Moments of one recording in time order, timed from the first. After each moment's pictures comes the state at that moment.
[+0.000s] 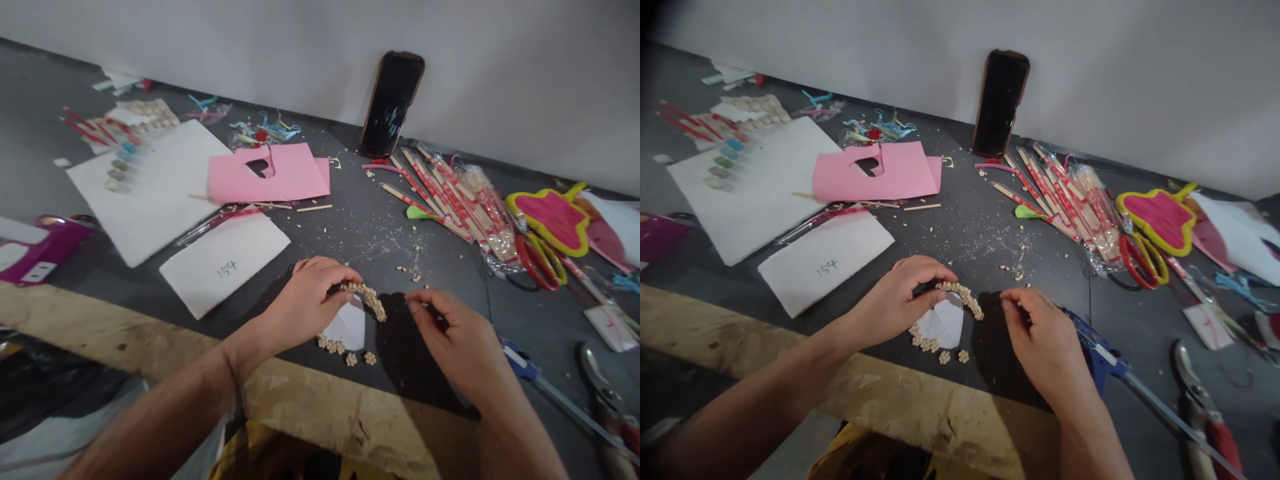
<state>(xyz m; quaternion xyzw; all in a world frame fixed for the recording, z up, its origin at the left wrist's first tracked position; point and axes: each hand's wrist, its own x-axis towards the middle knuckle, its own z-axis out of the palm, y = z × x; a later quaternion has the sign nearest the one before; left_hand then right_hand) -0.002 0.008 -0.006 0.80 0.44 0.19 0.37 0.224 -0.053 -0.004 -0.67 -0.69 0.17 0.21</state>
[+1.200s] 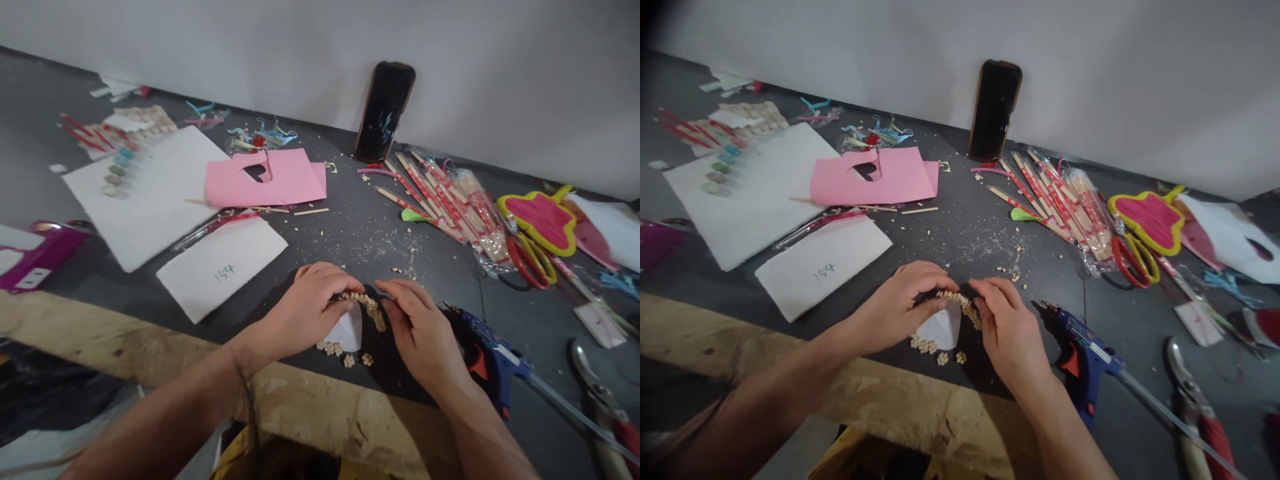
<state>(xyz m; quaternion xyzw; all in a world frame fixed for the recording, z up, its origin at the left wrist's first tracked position) -0.001 0.005 -0.013 0.83 0.39 0.22 0.34 0.197 -0.048 -0.016 -0.59 -0.74 0.14 0.28</state>
